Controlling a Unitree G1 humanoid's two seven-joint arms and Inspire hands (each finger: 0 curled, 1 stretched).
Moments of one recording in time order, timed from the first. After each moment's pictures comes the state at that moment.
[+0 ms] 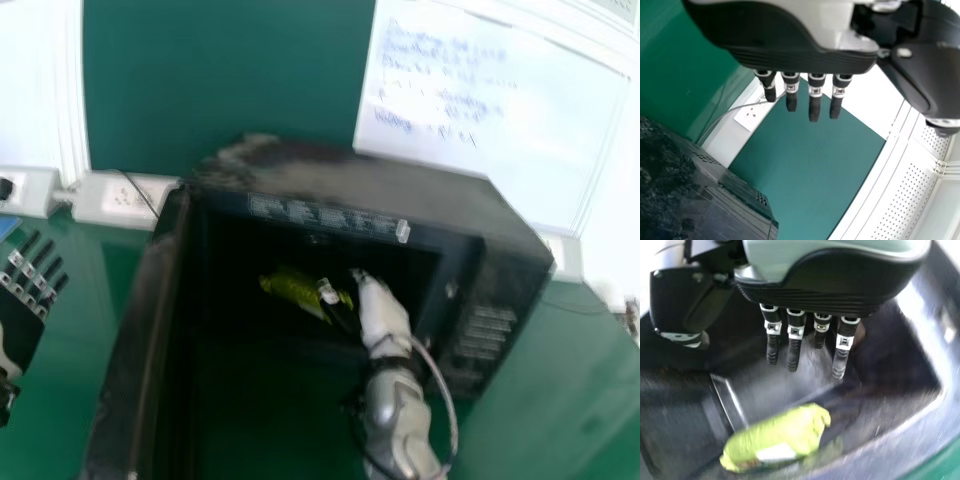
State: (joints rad) left arm 0.20 0.42 0.65 -0.60 -1.15 0.52 0.18; right arm -0.40 -0.21 0.38 -0.13 -0.77 0.67 0.02
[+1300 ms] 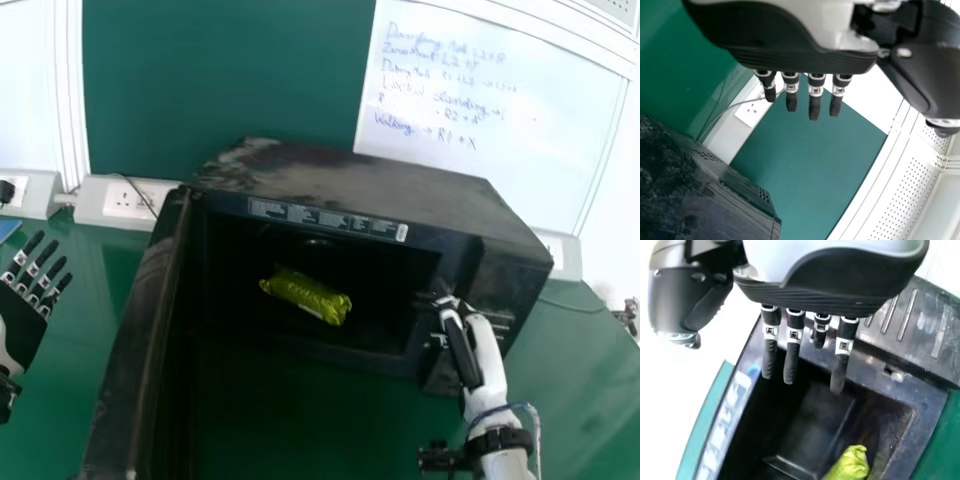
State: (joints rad) left arm 0.18 0.42 0.64 -0.57 -1.12 0.52 0.13; right arm 0.06 -0.12 -0.12 -0.74 -0.23 0.57 0.18
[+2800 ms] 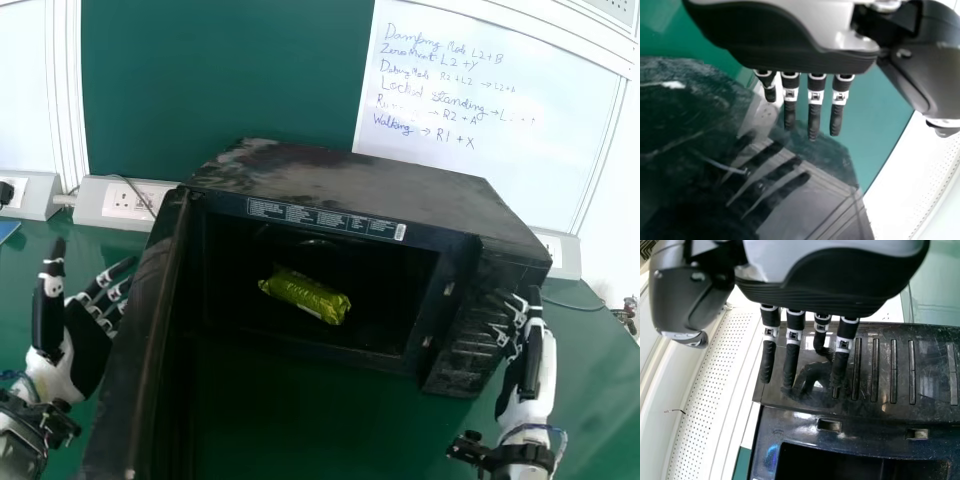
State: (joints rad) left arm 0.22 0.38 0.41 -0.69 -1.03 0.55 0.06; right arm 0.10 -0.04 -0.29 -0.57 0.03 0.26 -0.05
